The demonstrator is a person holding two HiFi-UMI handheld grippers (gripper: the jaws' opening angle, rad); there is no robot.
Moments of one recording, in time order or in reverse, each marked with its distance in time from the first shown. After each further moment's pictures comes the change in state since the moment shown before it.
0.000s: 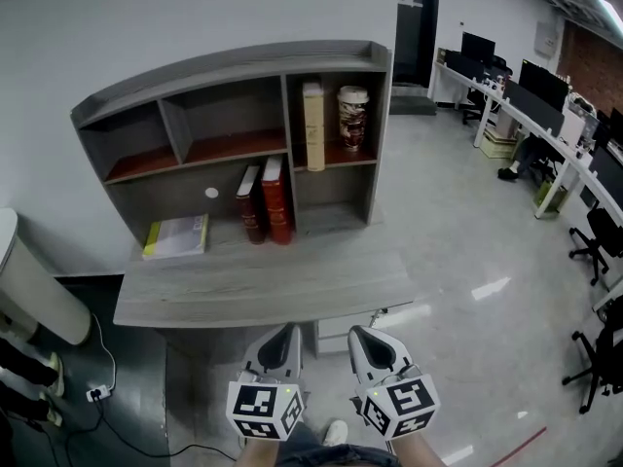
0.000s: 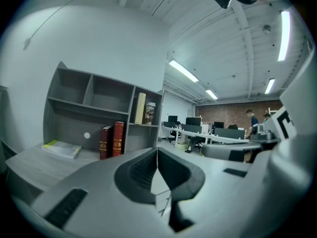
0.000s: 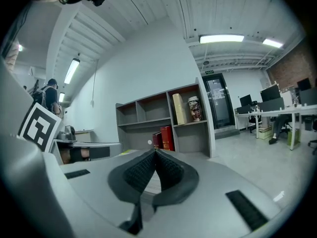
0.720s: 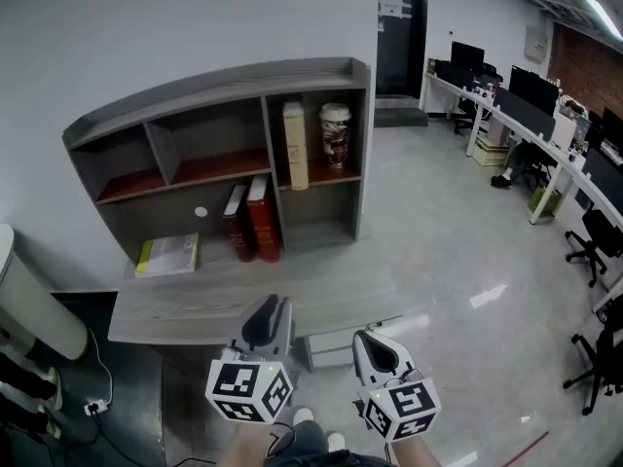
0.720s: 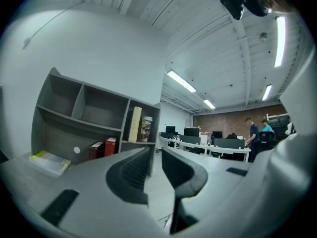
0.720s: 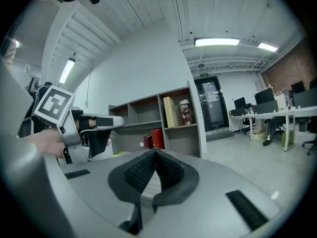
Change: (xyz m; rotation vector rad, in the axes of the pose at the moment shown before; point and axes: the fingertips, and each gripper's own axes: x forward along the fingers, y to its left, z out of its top) left arm 0.042 -0.007 0.077 -0.005 -0.126 -0.026; right arm -0.008 -0.044 0.013 0.004 -0.020 -0.058
